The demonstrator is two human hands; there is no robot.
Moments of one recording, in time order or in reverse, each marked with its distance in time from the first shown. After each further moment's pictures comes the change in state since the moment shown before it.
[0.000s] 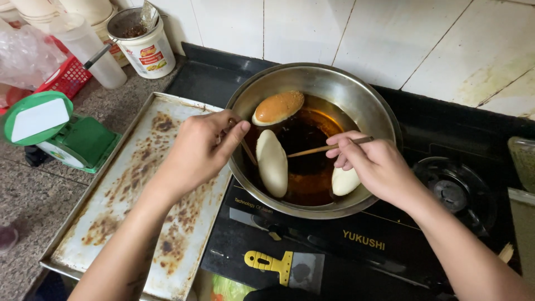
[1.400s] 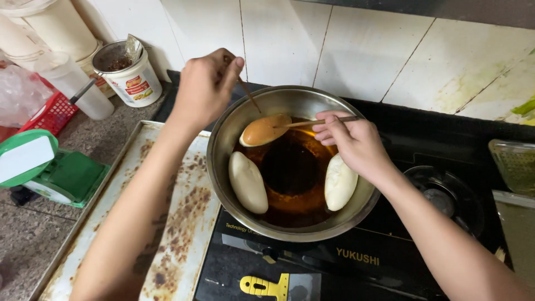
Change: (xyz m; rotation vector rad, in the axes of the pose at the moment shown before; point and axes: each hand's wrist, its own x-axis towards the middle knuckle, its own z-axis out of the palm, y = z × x) left_hand 0.153 -0.033 0.019 0.092 0.271 0.256; right_hand 0.066 0.009 -0.013 0.232 0.183 -0.048
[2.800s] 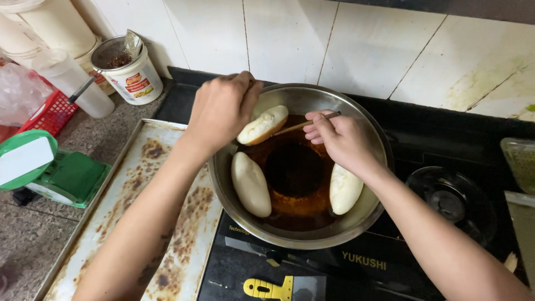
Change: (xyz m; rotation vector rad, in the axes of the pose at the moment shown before) left_hand -0.019 0.008 0.023 0.228 -0.196 -0.010; right_hand 0.033 0.038 0.038 -0.005 0.040 0.026
